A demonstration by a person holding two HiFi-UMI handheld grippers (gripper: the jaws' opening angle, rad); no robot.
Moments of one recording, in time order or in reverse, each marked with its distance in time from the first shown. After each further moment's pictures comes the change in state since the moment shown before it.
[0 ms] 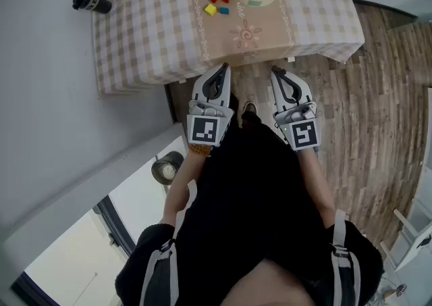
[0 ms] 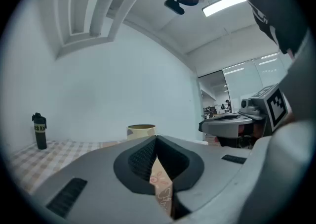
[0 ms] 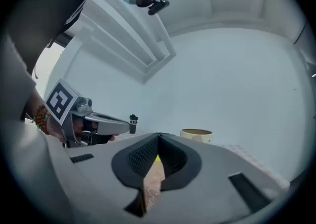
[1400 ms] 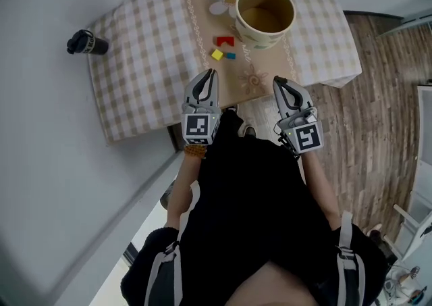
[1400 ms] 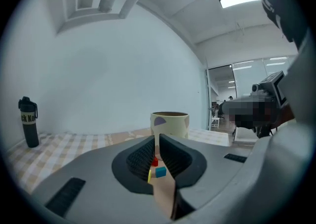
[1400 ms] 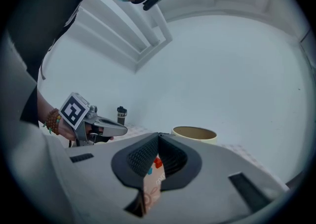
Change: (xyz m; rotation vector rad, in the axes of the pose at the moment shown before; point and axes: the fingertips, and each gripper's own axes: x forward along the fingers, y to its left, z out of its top) left arm 0.112 0.147 -0.057 -0.055 0.147 -0.001; right arm 0.128 -0.061 -0.005 -0.004 0.090 -0.042
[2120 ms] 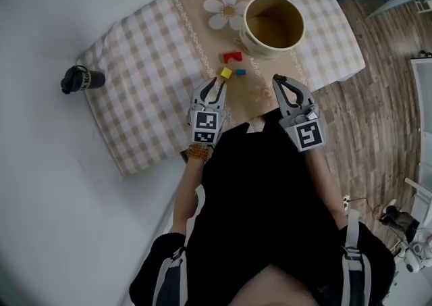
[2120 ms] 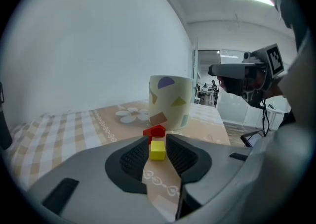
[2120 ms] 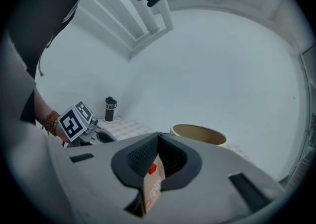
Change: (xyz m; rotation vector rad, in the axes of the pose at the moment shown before) left arm 0.061 0.046 -0.091 0.050 0.285 -0.244; right arm 0.083 0.003 -0.011 -0.054 0.097 -0.105
